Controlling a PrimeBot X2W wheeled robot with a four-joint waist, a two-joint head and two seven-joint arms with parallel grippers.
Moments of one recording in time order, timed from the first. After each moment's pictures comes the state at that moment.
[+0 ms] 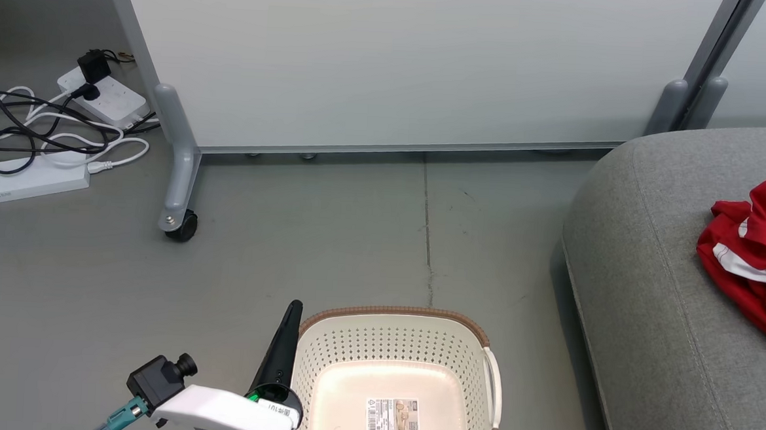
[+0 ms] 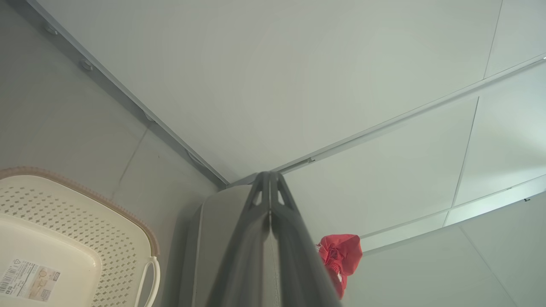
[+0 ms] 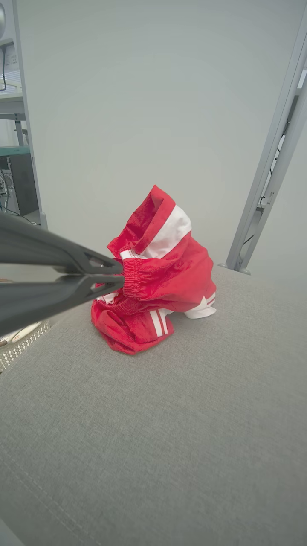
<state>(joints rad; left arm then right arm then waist) -0.07 0.12 -0.49 0.15 -1.35 -0.04 -0.26 -0.35 -0.72 -0.80 0.91 1.17 0.13 0.93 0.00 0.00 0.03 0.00</state>
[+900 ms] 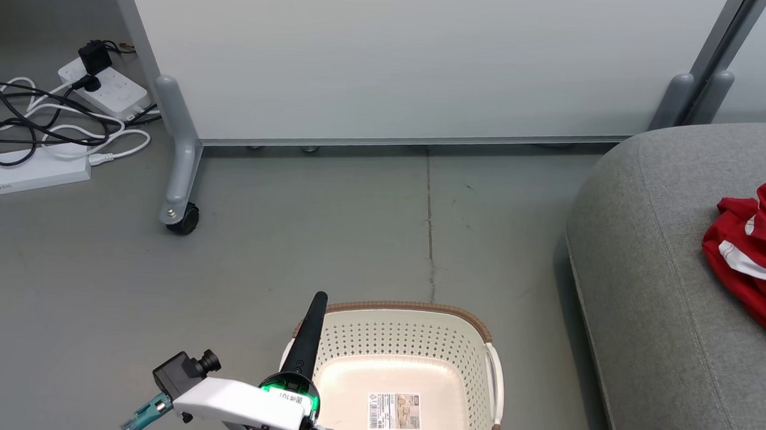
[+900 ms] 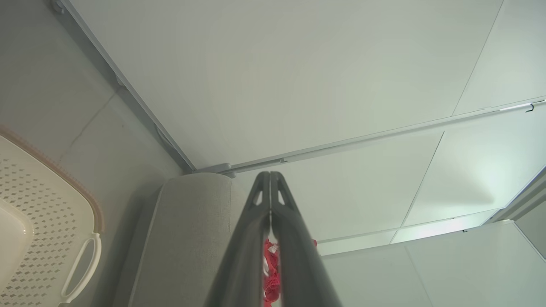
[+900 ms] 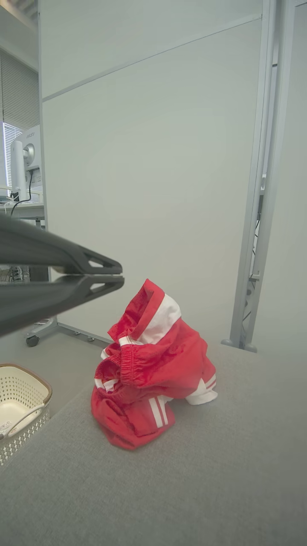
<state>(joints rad) -0.11 0.08 -0.54 0.16 -1.55 -0.09 -0.26 -0.44 -0.87 -0.96 1.10 1.39 0.13 1.15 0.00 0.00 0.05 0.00</state>
